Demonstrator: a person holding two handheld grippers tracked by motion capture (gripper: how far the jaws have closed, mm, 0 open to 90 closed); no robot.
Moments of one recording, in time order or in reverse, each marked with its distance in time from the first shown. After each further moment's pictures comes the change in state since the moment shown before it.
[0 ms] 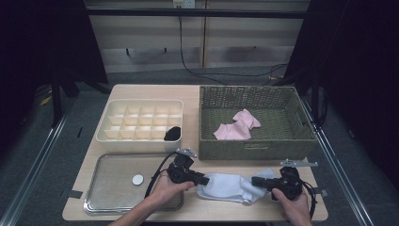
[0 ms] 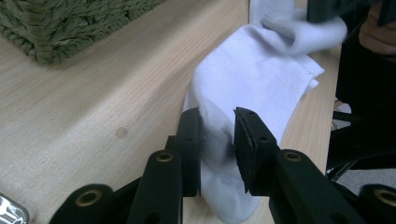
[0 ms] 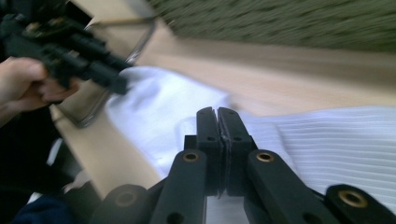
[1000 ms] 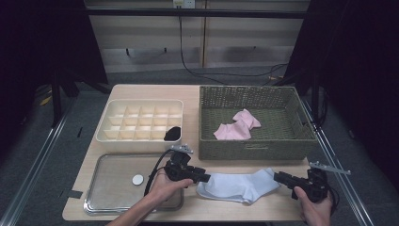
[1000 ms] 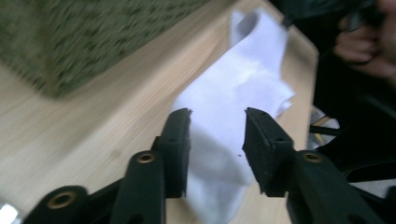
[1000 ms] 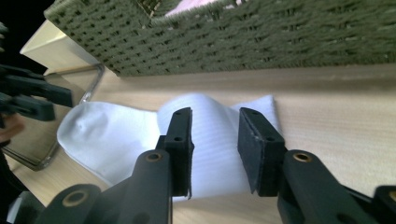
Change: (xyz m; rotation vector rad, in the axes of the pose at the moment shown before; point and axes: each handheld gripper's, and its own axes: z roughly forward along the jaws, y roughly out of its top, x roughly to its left) left arm -0.002 0.004 -0.012 -0.068 -0.029 0.003; right arm -0.030 -0.009 -0.054 -0.168 -0.188 0.118
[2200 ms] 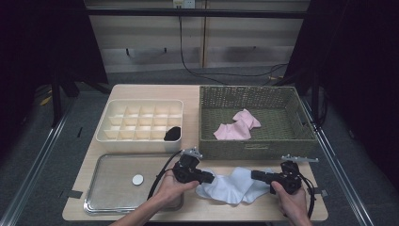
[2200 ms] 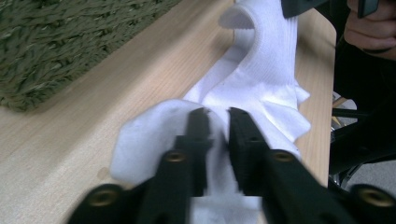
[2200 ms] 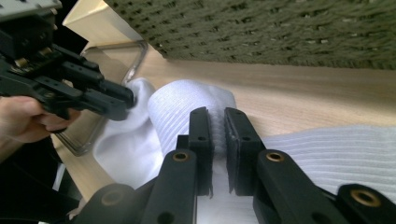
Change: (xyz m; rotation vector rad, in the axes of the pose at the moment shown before) left arm -0.007 0.003 0.021 0.046 0.013 0.092; right arm 0.032 0.008 0.052 0.124 0.163 -0.029
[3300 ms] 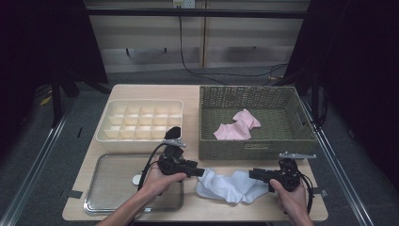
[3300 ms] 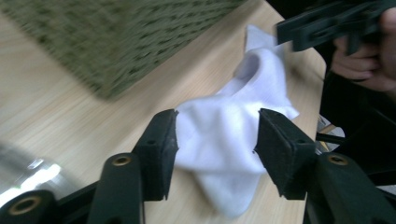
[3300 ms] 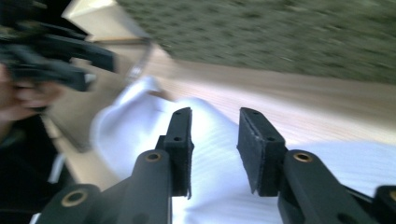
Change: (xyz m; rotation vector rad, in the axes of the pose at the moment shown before) left arm 0.014 0.006 -0.038 -0.064 -0.003 -0.104; right arm 0.001 0.007 0.003 0.030 -0.028 -0.030
